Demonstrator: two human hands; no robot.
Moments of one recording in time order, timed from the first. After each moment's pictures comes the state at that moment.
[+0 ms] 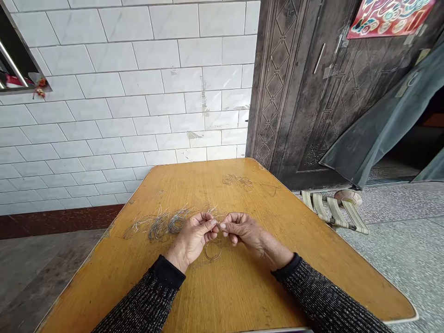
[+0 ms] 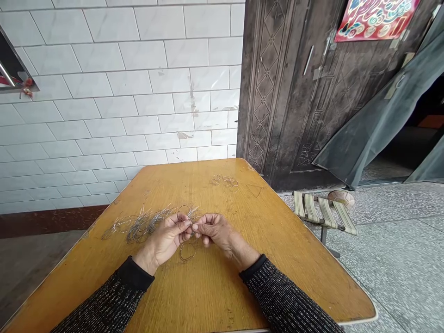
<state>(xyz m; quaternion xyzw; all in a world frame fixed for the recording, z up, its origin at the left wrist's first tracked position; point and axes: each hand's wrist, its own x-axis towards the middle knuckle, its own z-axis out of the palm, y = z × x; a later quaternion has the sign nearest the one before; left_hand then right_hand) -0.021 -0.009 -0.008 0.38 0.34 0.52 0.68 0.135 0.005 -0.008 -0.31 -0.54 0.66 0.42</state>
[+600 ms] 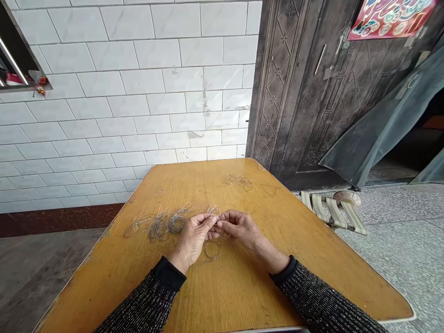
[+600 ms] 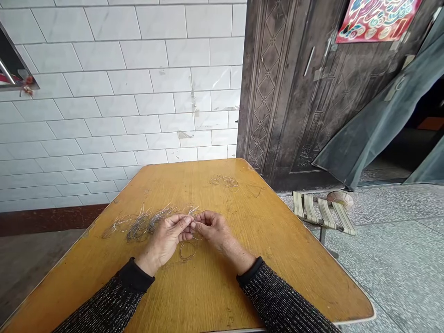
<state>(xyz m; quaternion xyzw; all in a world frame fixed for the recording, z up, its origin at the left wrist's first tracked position) -0.015 -0.014 -0.007 0.47 0.41 0.53 0.58 0.125 0.002 -0.007 -0.35 -0.56 0.59 0.46</state>
